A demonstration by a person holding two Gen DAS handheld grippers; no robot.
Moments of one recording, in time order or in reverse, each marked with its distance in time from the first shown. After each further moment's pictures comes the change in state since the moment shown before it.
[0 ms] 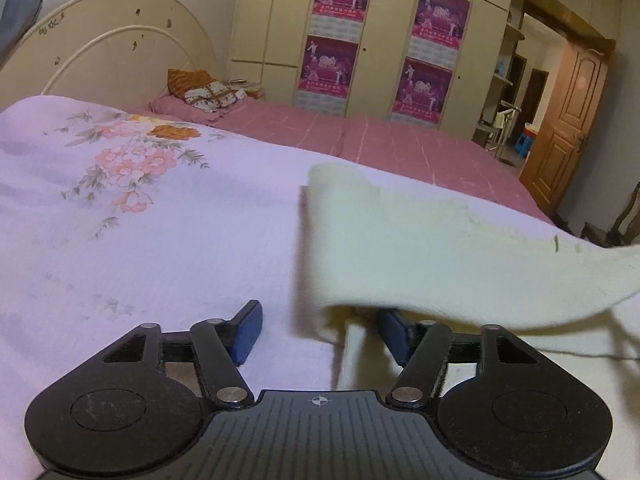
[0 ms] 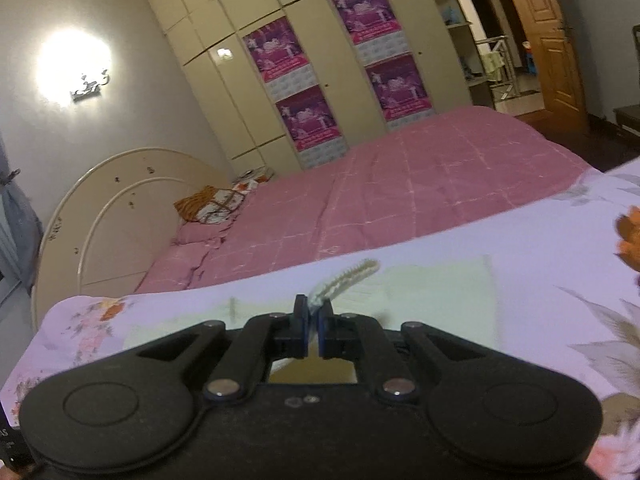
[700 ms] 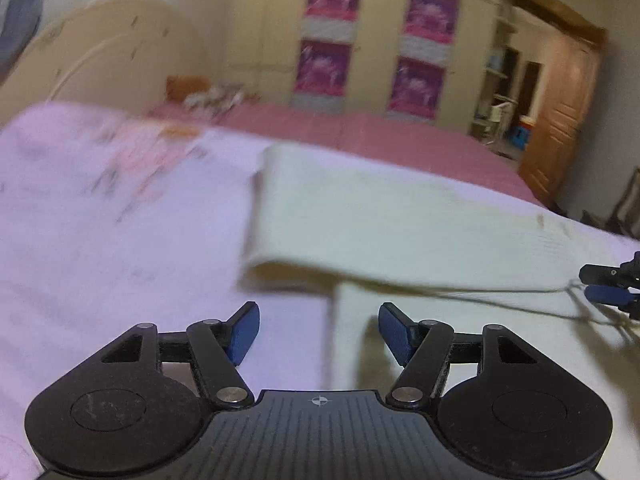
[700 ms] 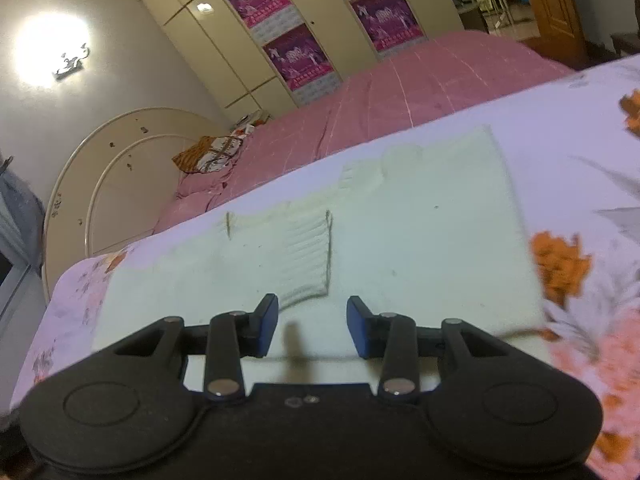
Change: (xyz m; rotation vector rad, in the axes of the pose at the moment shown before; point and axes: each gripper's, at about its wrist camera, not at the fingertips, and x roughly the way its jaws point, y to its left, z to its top) left arm -0.086 0.006 -0.039 0.015 0.007 -0.003; right arm 0.041 0.004 -0.039 0.127 0.198 0.049
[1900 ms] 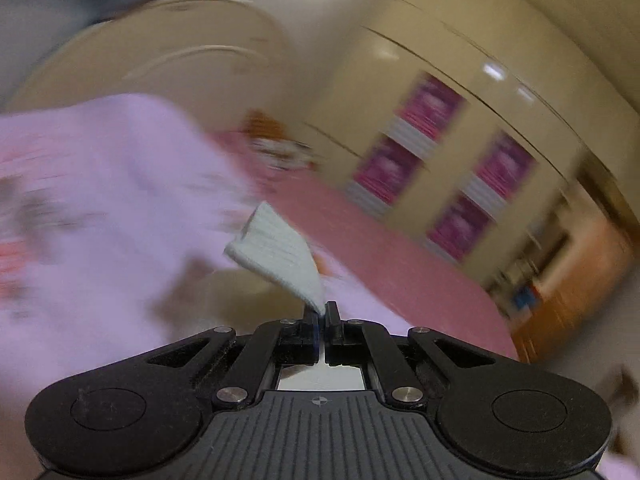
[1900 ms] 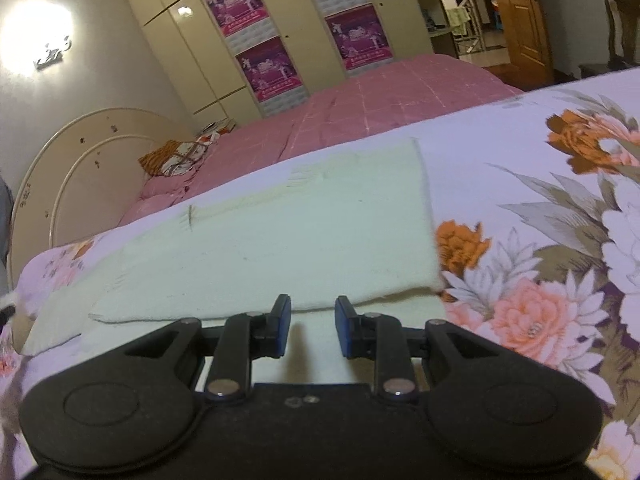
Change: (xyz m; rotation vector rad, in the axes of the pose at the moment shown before) left arm 0.100 0.168 0.081 -0.393 -0.243 -0.049; right arm -0.068 -0.025 -0.034 -0.059 -0.056 -0.147
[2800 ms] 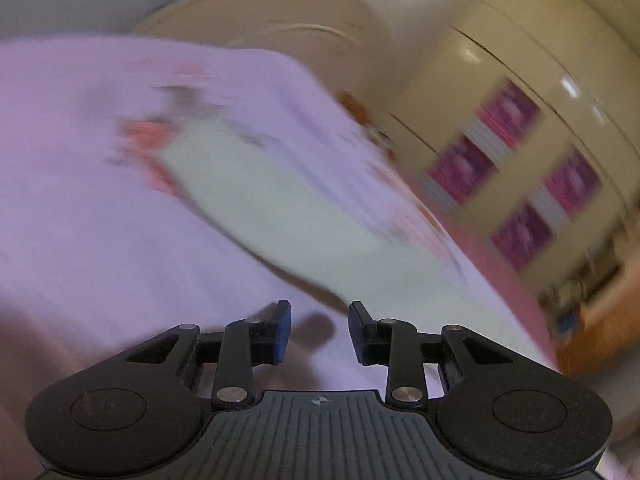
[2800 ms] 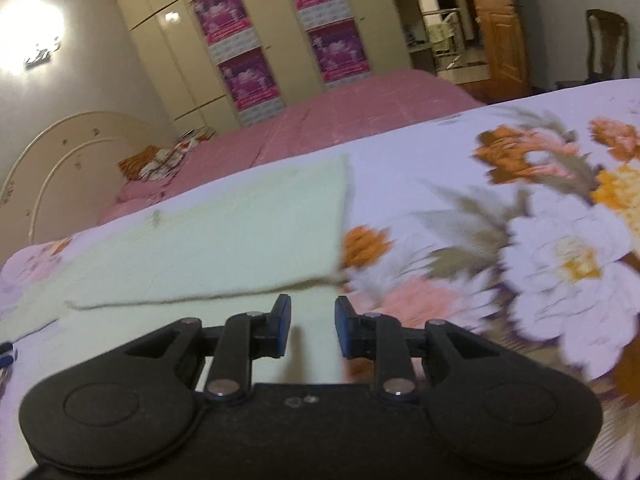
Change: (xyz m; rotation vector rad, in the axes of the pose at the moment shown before) left arm -0.073 0.116 -0.046 -0.279 0.016 0.214; right arm -0.030 -0.020 -0.002 -0.062 -0.014 -0.048
